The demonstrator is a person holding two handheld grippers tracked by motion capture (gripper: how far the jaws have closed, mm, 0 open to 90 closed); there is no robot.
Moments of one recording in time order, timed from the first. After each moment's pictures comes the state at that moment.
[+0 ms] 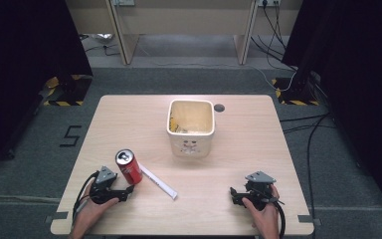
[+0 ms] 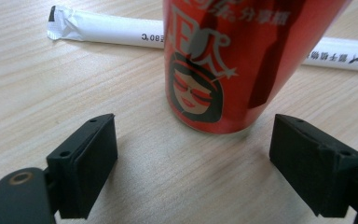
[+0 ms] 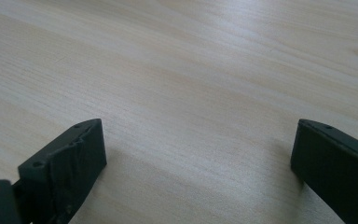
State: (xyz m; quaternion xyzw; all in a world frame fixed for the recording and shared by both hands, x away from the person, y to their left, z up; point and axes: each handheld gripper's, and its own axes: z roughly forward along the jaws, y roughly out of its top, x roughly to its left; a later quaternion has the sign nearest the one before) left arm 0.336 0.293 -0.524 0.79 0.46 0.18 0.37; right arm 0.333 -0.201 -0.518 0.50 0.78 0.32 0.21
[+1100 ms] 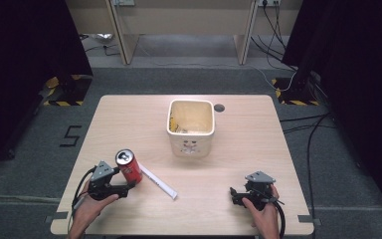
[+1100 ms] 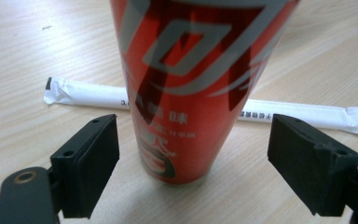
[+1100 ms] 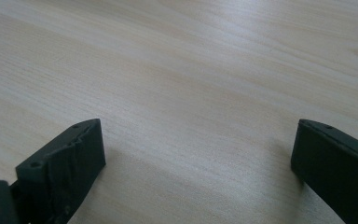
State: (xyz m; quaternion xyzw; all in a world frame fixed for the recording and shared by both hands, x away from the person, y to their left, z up) left arm 0.332 0.282 -0.487 0.77 0.43 0.19 0.42; right arm 0.334 -0.200 -0.518 0.50 0.78 0.32 0.21
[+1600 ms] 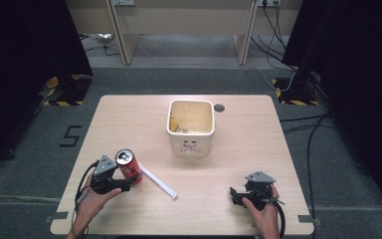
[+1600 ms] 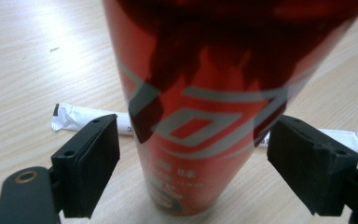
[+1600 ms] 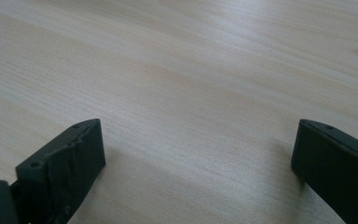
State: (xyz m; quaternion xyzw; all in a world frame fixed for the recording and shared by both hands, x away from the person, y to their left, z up) left arm 0.345 0.274 -0.479 0.77 0.43 0.20 0.43; right arm 0.333 -0.200 -0.518 0.50 0.78 0.32 0.21
